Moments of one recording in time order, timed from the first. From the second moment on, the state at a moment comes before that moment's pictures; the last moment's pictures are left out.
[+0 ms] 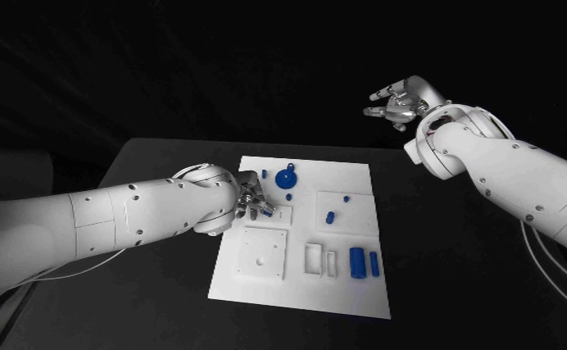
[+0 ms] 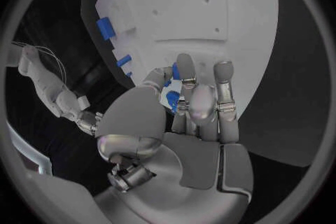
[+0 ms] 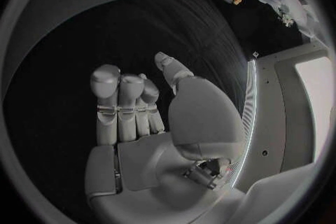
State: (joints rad) left arm 1.29 -0.66 -0.24 1.37 -1.06 -0.15 -0.50; left_hand 1.11 0.02 0.12 -0.07 0.80 1.18 0.04 0.06 0.92 1.47 -0.07 0.47 0.45 1.44 -0.12 1.27 0.95 0.06 1.27 -0.13 0.59 1.31; right arm 1.11 -0.64 0.38 1.21 -1.30 -0.40 -0.23; right_hand 1.25 -0.15 0.28 -0.09 0.32 1.02 0.11 0.07 0.07 1.29 0.00 1.02 1.23 1.43 -0.07 0.96 0.93 0.09 1.47 -0.09 0.74 1.31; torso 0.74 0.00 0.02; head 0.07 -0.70
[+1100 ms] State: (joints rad) left arm 1.29 -0.66 -0.24 1.37 -1.07 -0.12 -0.50; left_hand 1.11 0.02 0.11 -0.08 0.80 1.19 0.04 0.06 0.93 1.47 -0.07 0.47 0.45 1.44 -0.12 1.27 0.94 0.06 1.27 -0.13 0.59 1.31; right arm 1.11 -0.64 0.38 1.20 -1.30 -0.39 -0.24; right_hand 1.25 -0.15 0.28 -0.09 0.32 1.03 0.11 0.07 0.07 1.29 0.00 1.02 1.22 1.43 -0.07 0.95 0.93 0.09 1.47 -0.09 0.74 1.31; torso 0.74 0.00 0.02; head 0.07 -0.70
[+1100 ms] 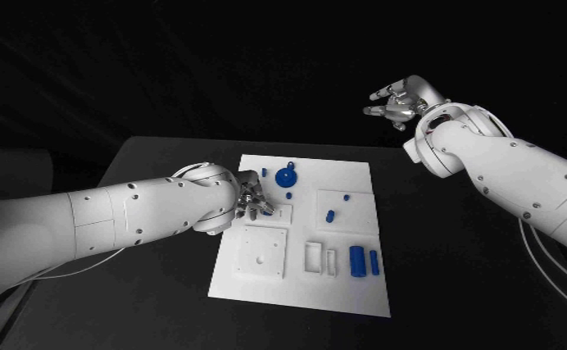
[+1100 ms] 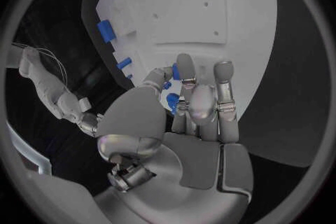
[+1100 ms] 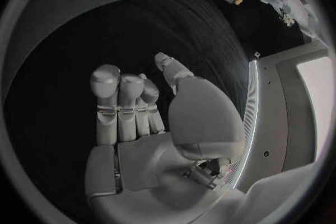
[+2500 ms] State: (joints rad) left arm 1.29 -0.61 -0.24 1.32 -1.07 -0.07 -0.52; left_hand 1.11 0.02 0.12 -0.07 0.65 1.20 0.05 0.07 0.97 1.47 -0.07 0.50 0.42 1.44 -0.12 1.28 0.93 0.05 1.27 -0.13 0.58 1.31; right arm 1.11 -0.62 0.38 1.18 -1.30 -0.38 -0.25; right_hand 1.25 -0.15 0.29 -0.09 0.32 1.03 0.11 0.07 0.07 1.29 0.00 1.02 1.22 1.43 -0.07 0.95 0.93 0.08 1.47 -0.09 0.74 1.31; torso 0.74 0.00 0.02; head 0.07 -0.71
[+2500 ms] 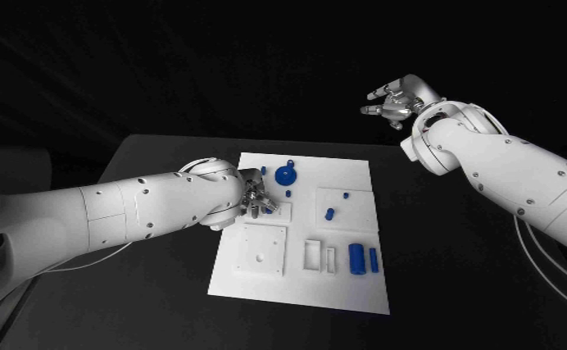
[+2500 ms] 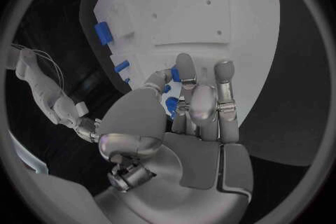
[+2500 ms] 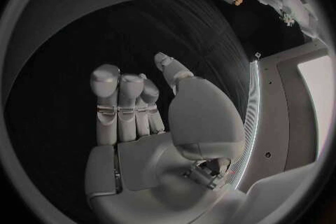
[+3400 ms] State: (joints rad) left arm 1.28 -0.63 -0.24 1.33 -1.10 -0.08 -0.52; left_hand 1.18 -0.08 0.02 0.20 0.39 1.29 -0.03 0.07 0.95 1.46 -0.08 0.50 0.43 1.45 -0.13 1.27 0.91 0.05 1.28 -0.13 0.56 1.31; right arm 1.11 -0.63 0.38 1.18 -1.30 -0.38 -0.25; right_hand 1.25 -0.15 0.27 -0.08 0.32 1.03 0.11 0.07 0.07 1.28 0.00 1.02 1.22 1.43 -0.07 0.94 0.93 0.08 1.47 -0.09 0.74 1.31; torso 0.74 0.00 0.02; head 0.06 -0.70
